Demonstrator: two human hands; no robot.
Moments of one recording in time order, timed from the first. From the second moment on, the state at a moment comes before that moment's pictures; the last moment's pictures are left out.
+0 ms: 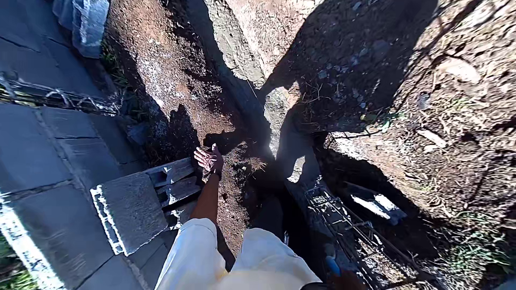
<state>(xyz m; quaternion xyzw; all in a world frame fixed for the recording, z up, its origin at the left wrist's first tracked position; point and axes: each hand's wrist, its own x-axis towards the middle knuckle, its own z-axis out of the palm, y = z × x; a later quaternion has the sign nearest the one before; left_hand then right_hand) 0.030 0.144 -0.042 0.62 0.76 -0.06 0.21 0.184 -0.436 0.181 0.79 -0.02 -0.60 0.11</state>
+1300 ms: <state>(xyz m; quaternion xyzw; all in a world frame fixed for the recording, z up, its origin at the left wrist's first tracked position) 0.021 0.147 -0.132 0.65 0.74 -0.07 0.13 0.222 -0.217 0.119 0.80 0.05 -0.60 0.01</state>
